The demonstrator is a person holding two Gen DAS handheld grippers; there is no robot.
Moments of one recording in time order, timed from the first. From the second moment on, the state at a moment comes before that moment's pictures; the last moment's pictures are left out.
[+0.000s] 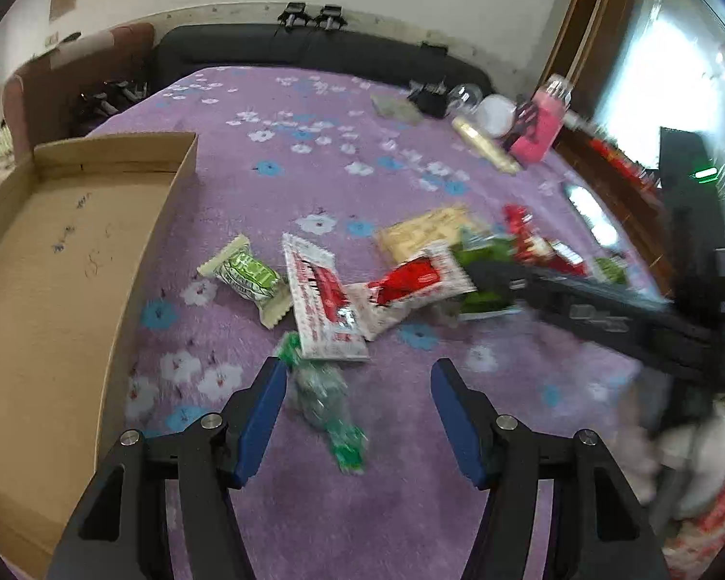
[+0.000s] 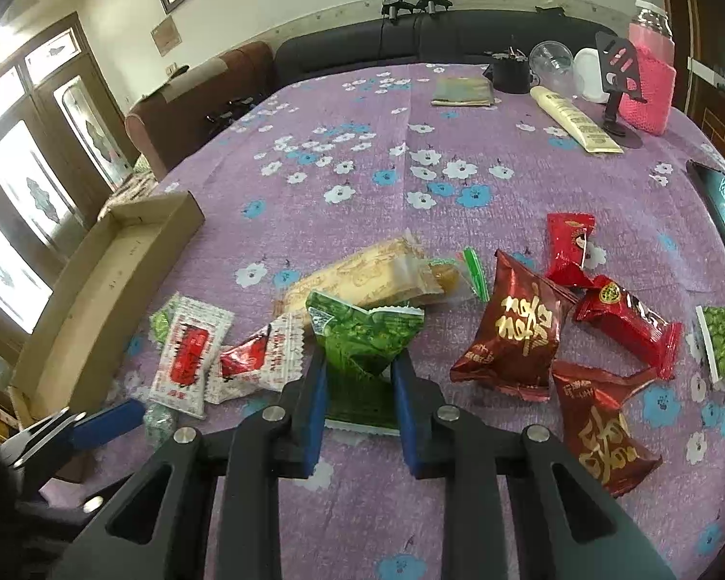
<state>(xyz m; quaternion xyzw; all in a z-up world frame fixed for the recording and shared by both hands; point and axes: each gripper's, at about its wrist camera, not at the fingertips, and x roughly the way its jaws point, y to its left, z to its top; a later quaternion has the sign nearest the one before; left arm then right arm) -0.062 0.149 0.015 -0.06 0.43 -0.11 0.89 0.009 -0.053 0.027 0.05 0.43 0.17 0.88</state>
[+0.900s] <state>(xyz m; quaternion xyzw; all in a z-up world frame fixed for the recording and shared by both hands) -0.135 0.270 0.068 -0.15 0.35 -0.03 0.93 -0.065 0.009 0.087 0.05 0.41 0.28 0.87</state>
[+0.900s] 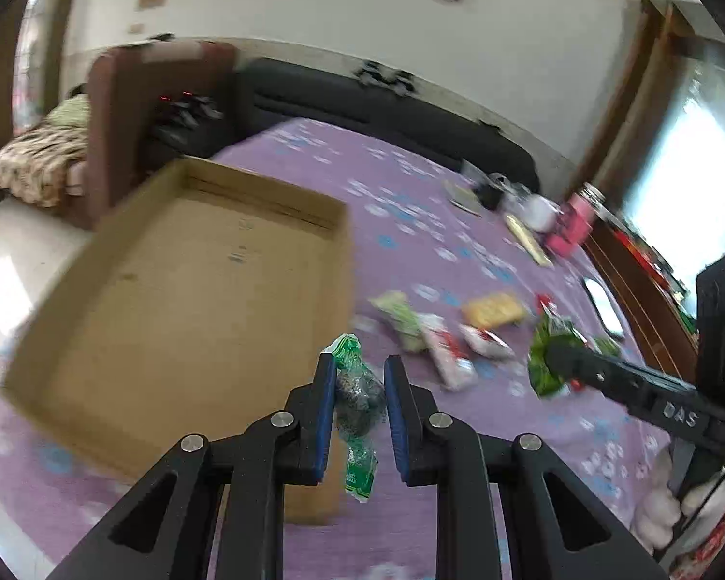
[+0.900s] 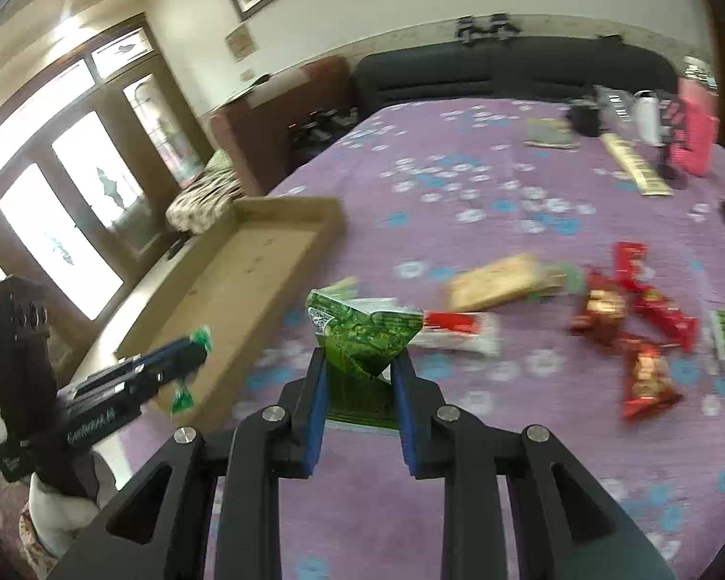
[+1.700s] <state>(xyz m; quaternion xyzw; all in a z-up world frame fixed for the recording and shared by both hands) -0.131 0.387 0.038 -0.22 0.35 0.04 0.91 -0.062 0.212 0.032 -0.05 0.48 0.37 0.79</state>
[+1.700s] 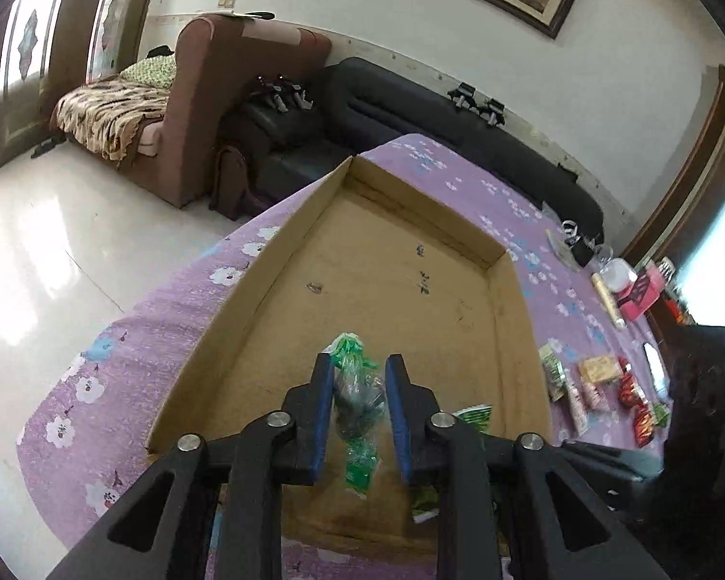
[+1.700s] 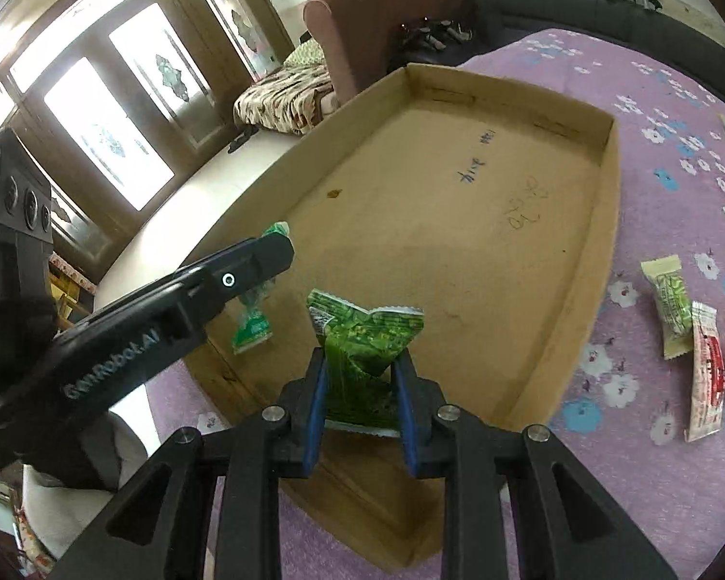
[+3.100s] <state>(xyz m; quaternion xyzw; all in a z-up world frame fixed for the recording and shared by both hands) -0.140 0.236 0.077 -0.15 0.37 -0.09 0.91 0.028 0.008 0.030 0.01 0.45 0.24 0.86</state>
